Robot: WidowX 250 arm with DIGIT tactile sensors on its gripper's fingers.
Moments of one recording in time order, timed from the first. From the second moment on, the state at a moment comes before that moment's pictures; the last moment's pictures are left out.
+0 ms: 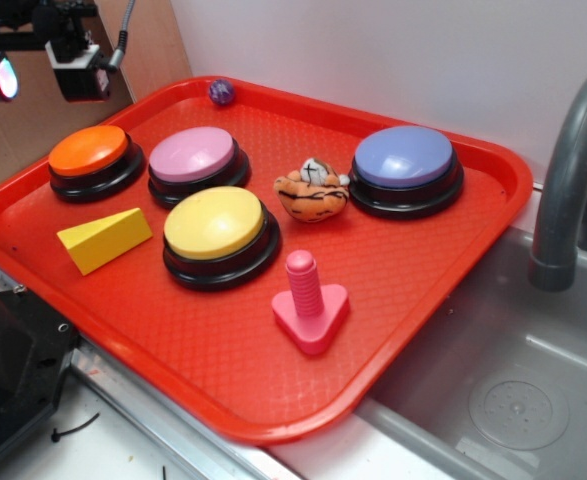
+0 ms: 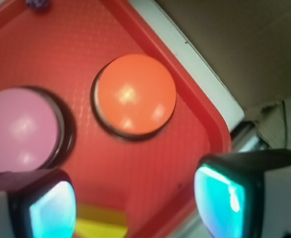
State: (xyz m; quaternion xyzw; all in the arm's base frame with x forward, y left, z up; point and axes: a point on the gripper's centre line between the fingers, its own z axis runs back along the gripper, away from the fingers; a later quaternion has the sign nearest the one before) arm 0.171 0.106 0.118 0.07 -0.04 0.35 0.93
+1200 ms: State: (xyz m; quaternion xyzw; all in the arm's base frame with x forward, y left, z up) arm 0.195 0.124 0.046 0.07 0.02 0.32 0.95
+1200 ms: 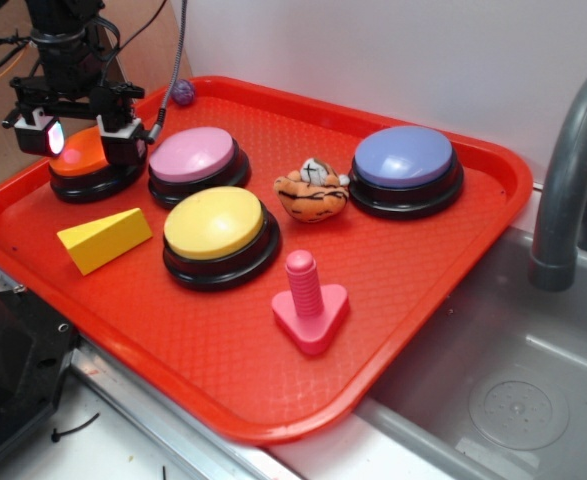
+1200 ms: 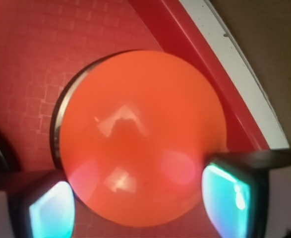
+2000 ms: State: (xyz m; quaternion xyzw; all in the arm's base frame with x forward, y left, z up) arm 0.203 0.117 0.100 0.03 0.03 0.29 0.96
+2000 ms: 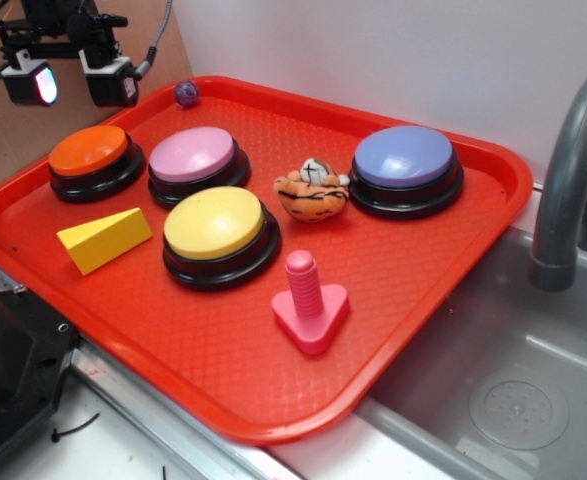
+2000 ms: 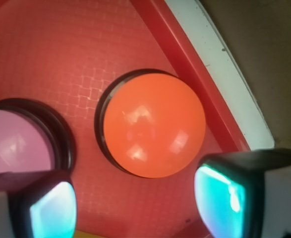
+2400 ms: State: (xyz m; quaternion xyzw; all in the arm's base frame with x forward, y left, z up) arm 0.203 0.110 0.117 0.03 0.02 0.29 0.96
